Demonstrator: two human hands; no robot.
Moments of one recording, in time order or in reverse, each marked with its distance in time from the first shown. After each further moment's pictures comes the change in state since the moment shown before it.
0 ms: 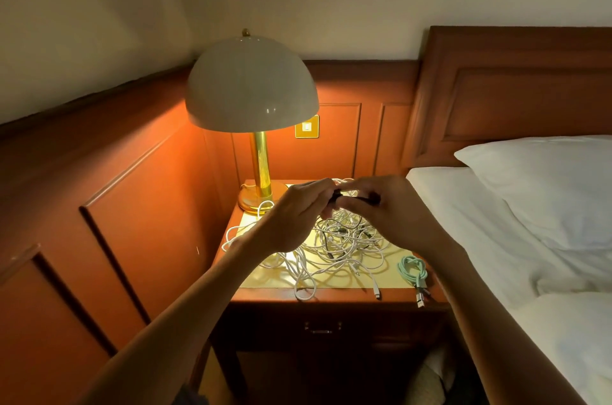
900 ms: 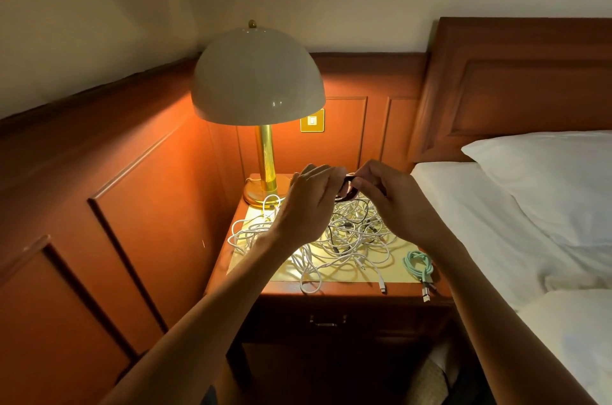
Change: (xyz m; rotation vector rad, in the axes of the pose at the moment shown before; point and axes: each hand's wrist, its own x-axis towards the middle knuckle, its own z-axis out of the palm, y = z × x) left_hand 0.011 -0.003 0.017 0.263 0.269 0.005; right_hand 0.003 0.019 0.014 -0.010 0.097 -0.033
